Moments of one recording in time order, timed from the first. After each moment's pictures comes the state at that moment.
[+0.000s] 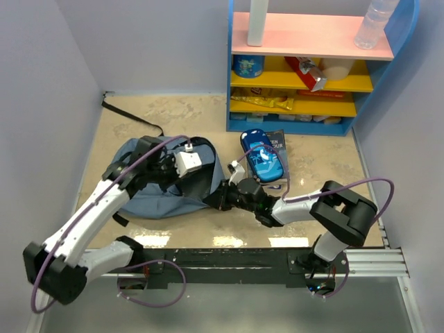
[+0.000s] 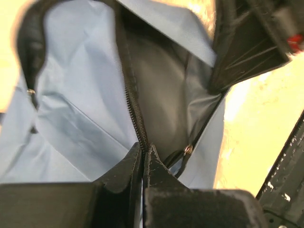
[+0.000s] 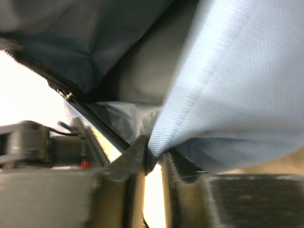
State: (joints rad) left arm -0.47 1.10 0.97 -0.76 0.33 0.61; right arm 0.97 1.62 0.52 0.74 -0.07 0.88
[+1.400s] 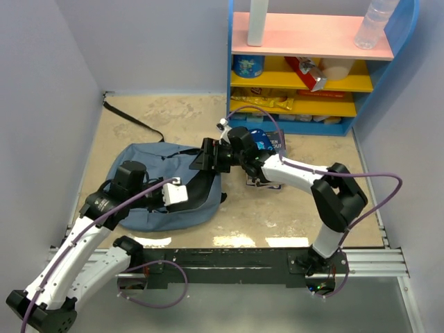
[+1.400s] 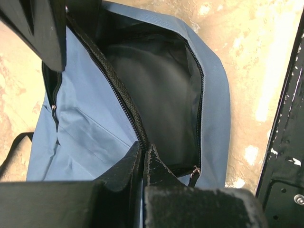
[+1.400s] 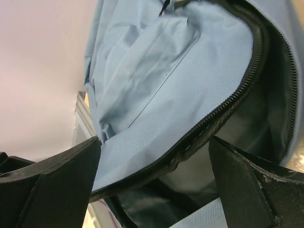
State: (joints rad) left arm -0.46 0.71 0.81 -0.87 0.42 0.84; right arm 0.74 1.71 1.13 0.08 -0.37 0.81
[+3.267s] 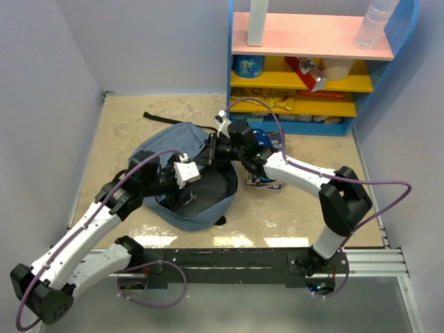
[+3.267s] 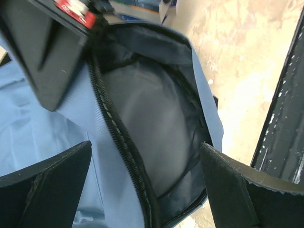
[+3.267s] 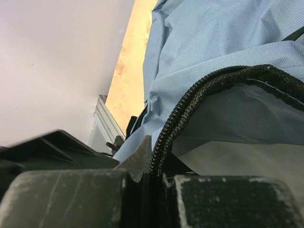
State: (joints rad) left arm -0.54 0.86 0.83 -0.58 0.44 0.45; right arm 0.76 1.69 1.20 0.08 -0.38 0.84
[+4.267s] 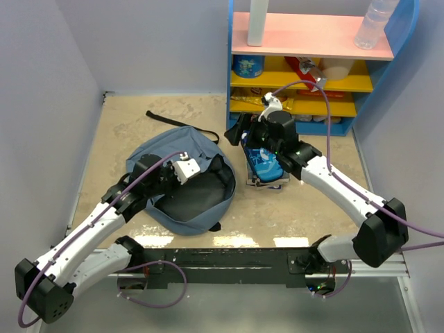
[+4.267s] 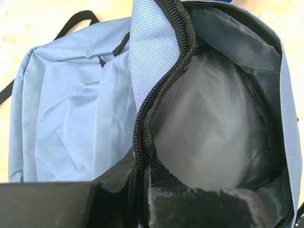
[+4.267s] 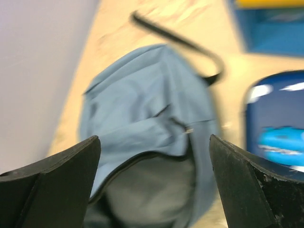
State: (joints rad) left arm -0.57 0.87 0.72 -0.44 0.15 0.45; right arm 0.59 1.37 1.11 -0.07 -0.10 0.63
